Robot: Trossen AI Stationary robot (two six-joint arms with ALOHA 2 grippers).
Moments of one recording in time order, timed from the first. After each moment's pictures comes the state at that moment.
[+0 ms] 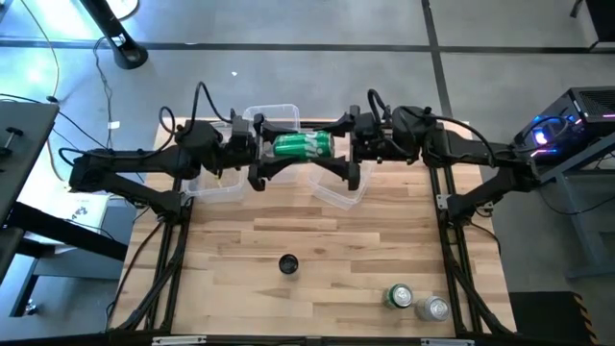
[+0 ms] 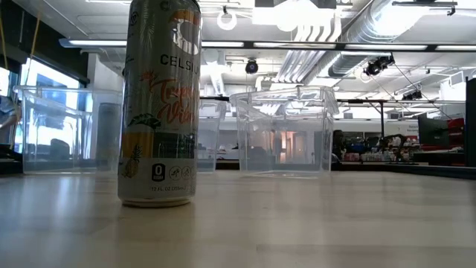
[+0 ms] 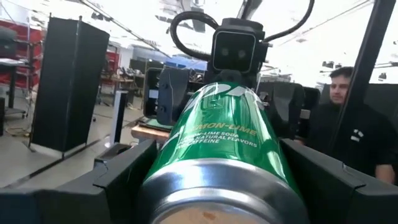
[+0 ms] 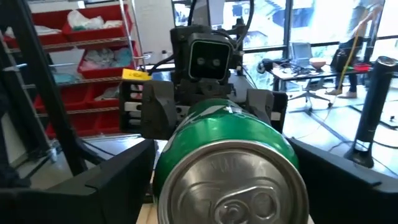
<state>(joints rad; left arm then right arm) 0.07 1.19 1.11 0.32 -0.03 -0.18 -0.01 1.42 1.58 -0.19 0.01 0.08</state>
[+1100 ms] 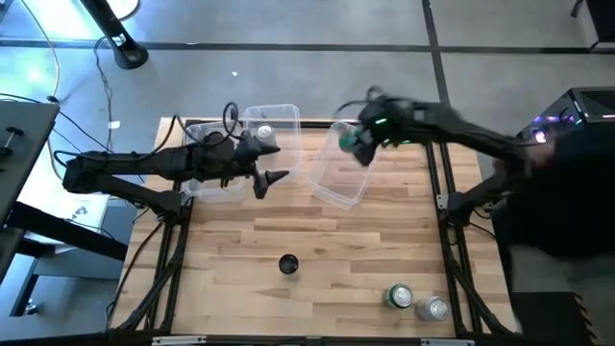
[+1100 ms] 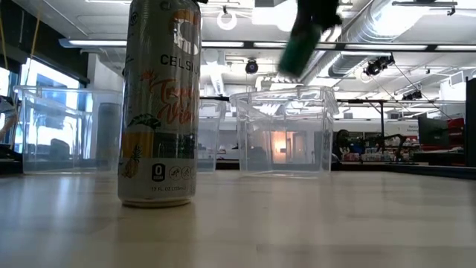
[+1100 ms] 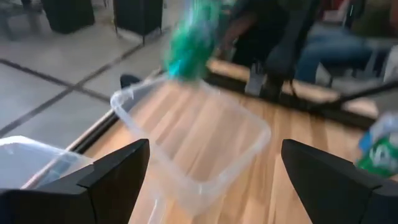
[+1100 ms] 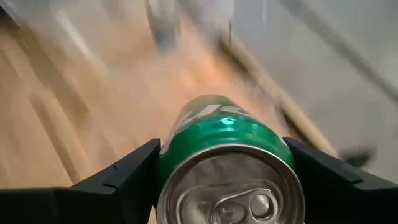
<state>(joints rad) 0.07 1.11 0.99 -0.22 -0.25 -0.18 -0.27 1.47 1.66 -1.11 0.25 0.23</state>
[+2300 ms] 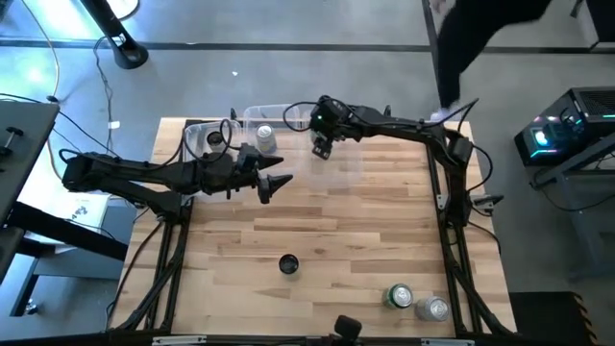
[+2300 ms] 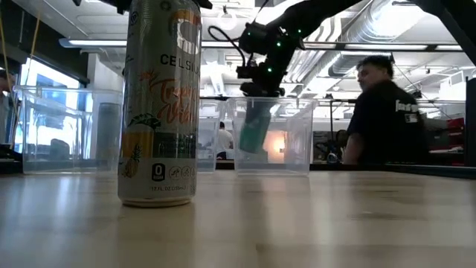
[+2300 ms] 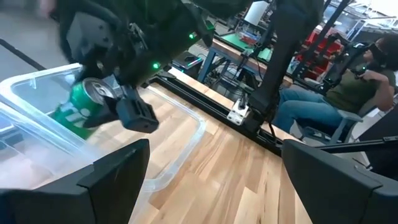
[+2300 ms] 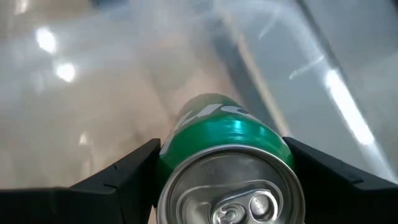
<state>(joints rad) 0.01 1.09 0.76 0.13 -0.33 -0.44 -0.45 1.97 1.67 -0.69 0.24 -0.13</state>
